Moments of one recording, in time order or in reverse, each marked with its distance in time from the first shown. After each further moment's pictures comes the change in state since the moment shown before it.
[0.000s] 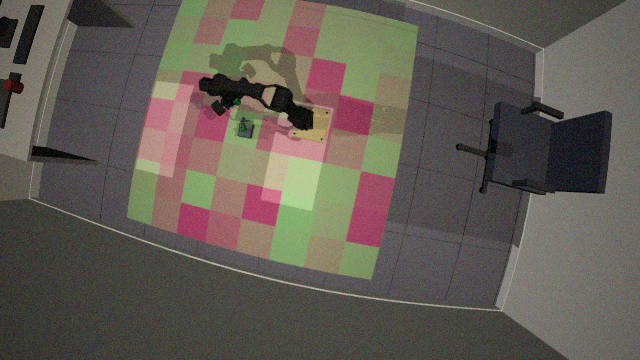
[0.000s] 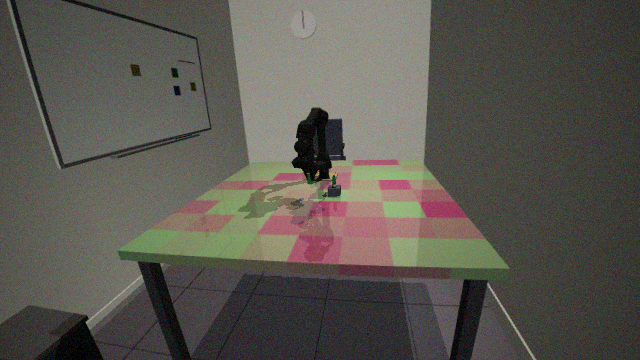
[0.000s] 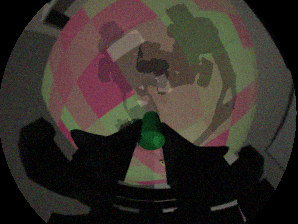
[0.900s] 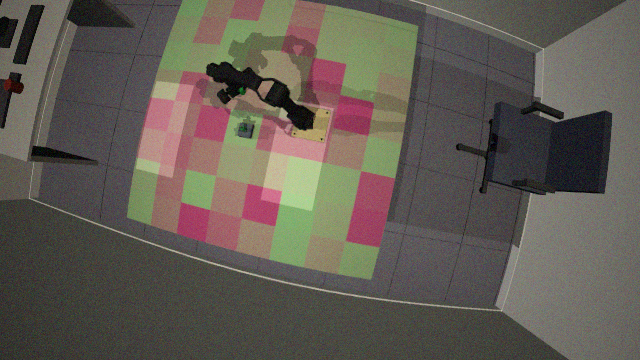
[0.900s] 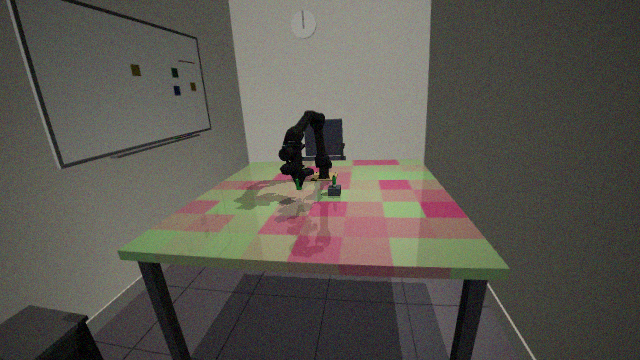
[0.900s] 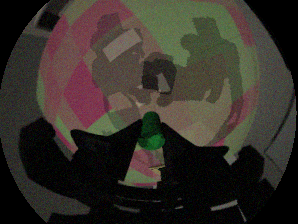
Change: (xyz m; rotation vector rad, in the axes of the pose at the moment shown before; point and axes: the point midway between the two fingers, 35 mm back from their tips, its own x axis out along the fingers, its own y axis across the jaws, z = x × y) arm 0.029 -0.047 0.037 0.008 0.015 -0.020
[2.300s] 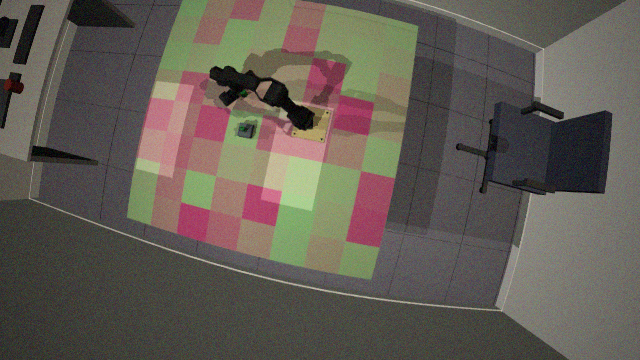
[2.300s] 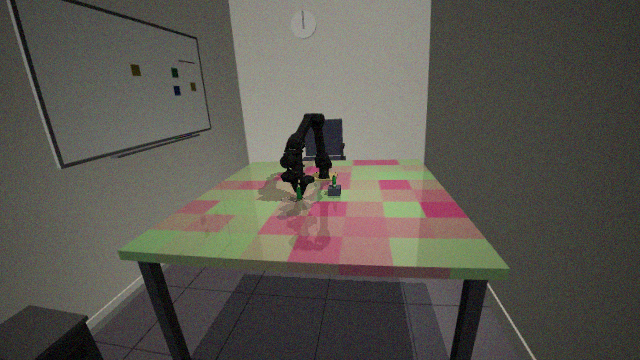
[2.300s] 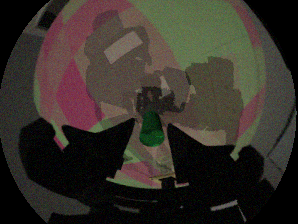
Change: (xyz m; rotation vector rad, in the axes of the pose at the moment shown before) arm 0.038 0.003 0.004 -0.005 -0.036 0.014
